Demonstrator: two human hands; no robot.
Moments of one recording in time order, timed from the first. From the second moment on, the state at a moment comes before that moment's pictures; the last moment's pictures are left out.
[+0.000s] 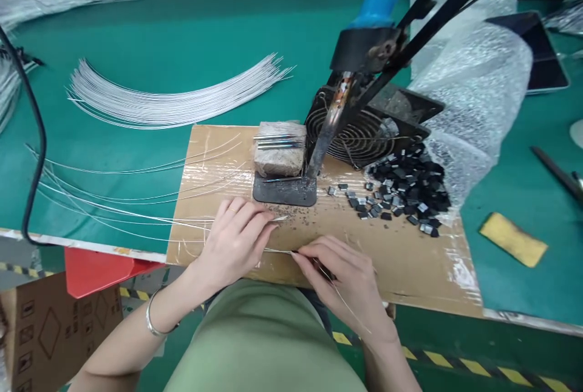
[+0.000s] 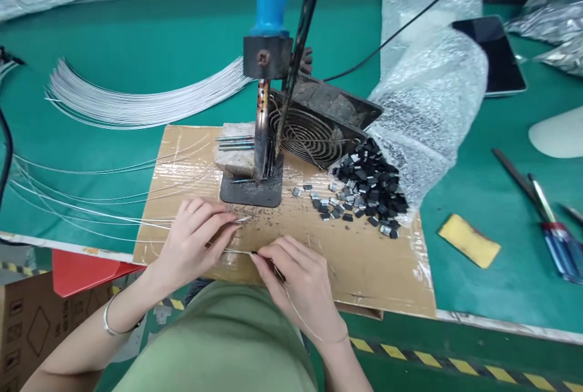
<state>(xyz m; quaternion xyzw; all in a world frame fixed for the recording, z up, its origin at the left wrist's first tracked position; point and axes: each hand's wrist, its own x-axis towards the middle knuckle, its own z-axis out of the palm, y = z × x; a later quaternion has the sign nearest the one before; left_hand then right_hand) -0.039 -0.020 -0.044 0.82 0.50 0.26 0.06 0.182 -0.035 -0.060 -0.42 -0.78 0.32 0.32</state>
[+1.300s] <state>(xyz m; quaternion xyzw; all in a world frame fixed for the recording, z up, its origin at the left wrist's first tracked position) -0.029 -0.020 -0.019 0.78 0.54 0.29 0.10 0.181 -0.034 -0.058 -0.43 -0.77 0.32 0.33</state>
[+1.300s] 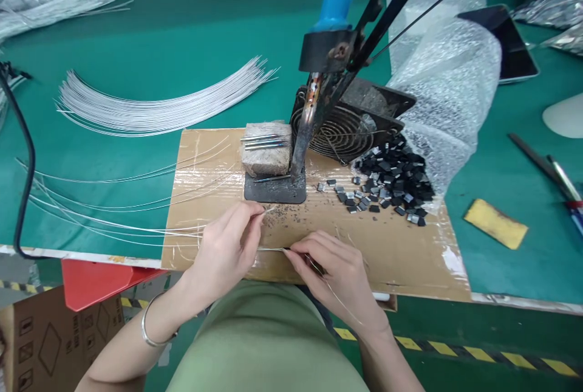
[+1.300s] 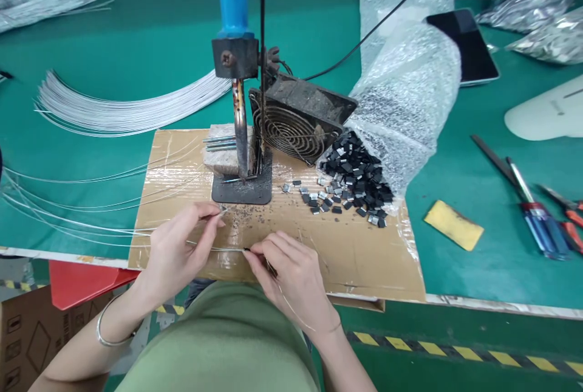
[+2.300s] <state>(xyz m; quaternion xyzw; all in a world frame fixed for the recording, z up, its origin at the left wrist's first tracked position) -0.036 -0.005 -0.004 0.58 0.55 0.33 0.50 0.185 -0.033 -0.052 -0.47 -0.71 0.39 0.36</state>
